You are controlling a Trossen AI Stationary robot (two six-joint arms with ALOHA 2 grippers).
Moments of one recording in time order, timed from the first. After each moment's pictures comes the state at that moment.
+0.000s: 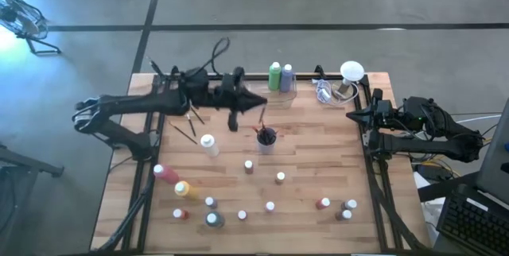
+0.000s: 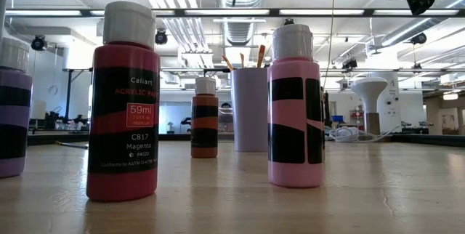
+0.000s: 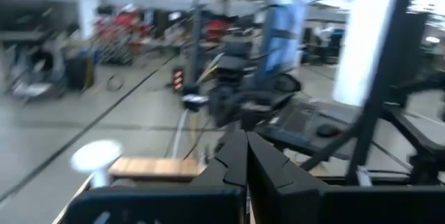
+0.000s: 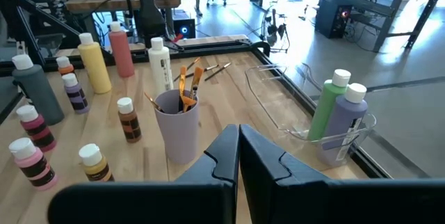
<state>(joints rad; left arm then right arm) 0.21 1.34 1.15 0.32 0.28 -0.06 -0.13 0.22 0.68 -0.70 0.11 0.05</state>
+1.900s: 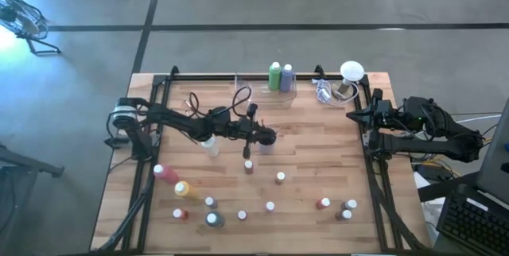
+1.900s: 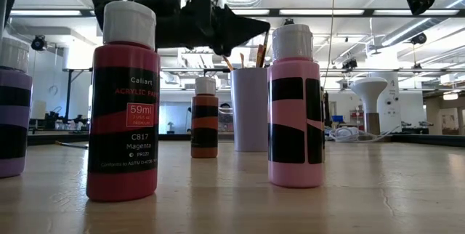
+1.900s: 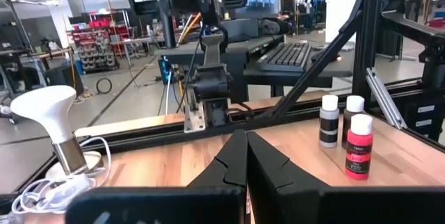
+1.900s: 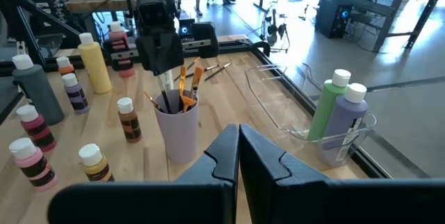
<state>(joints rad) 0.12 1.73 0.78 1.03 0.26 0.12 -0.13 0.22 0.68 -0.70 0.11 0.05</state>
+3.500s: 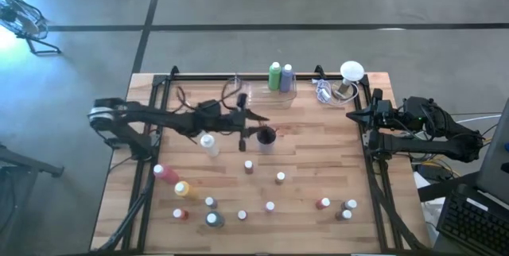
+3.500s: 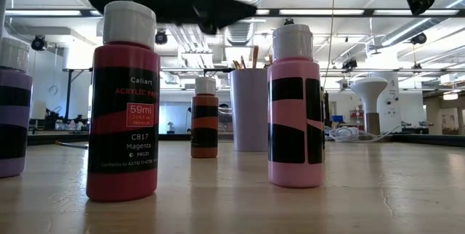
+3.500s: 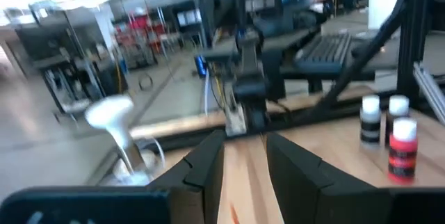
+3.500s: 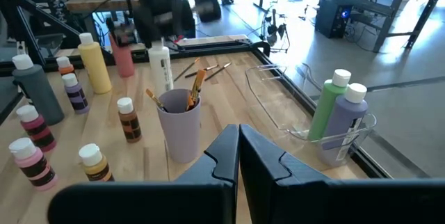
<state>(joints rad) 0.12 1.51 0.79 0.79 0.12 0.22 -0.13 0.22 0.68 -0.70 0.11 0.05</state>
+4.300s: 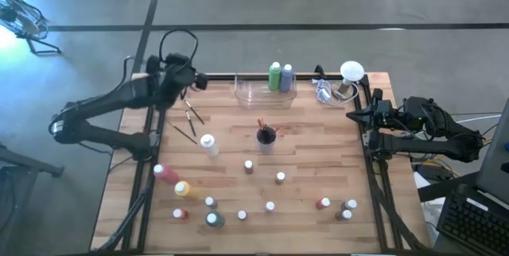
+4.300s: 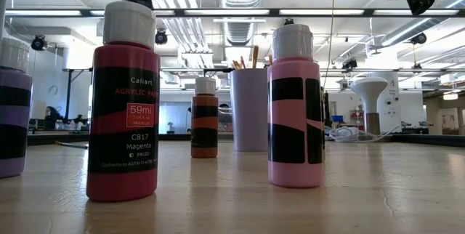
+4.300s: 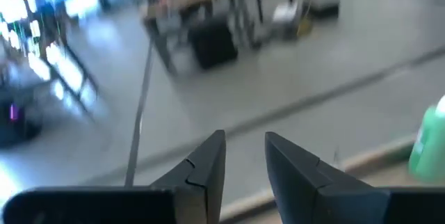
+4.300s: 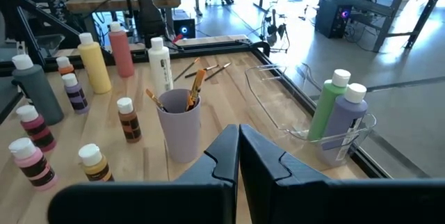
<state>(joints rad) 0.30 1.06 1.19 -0.67 -1.05 -0.29 -0.13 0.22 0.68 -0.70 0.11 0.05</state>
